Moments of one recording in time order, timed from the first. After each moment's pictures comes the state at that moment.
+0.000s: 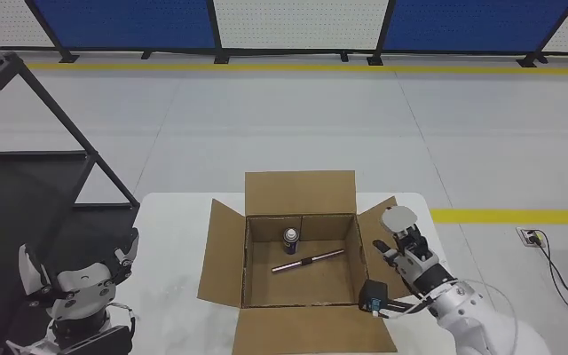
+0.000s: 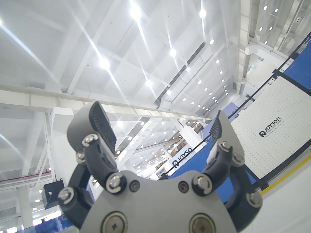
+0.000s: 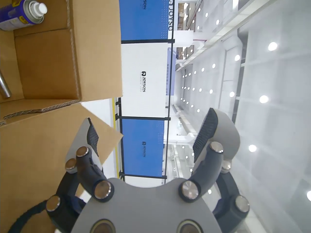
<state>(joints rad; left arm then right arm) 1.41 -1.18 -1.74 -1.94 1.98 0.48 0.80 -1.25 -1.06 1.43 -2.18 -2.66 -0.41 -0.14</state>
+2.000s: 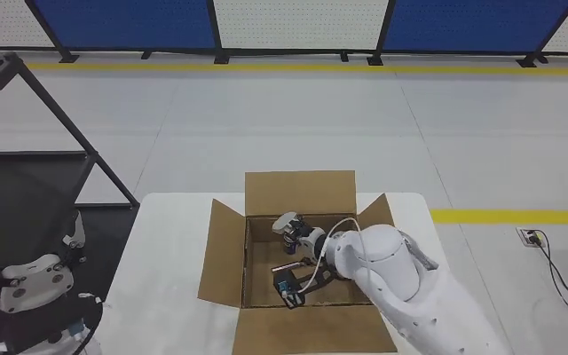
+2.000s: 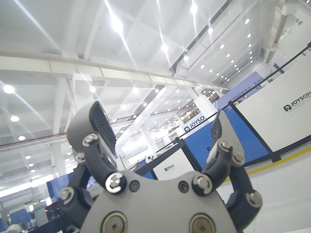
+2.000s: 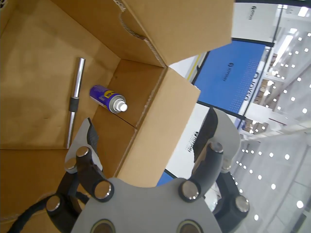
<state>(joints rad) 1.43 -1.20 -1.83 -1.98 1.94 0.52 0.51 -0.48 -1.21 0.79 -1.62 -2.39 -1.01 -0.07</state>
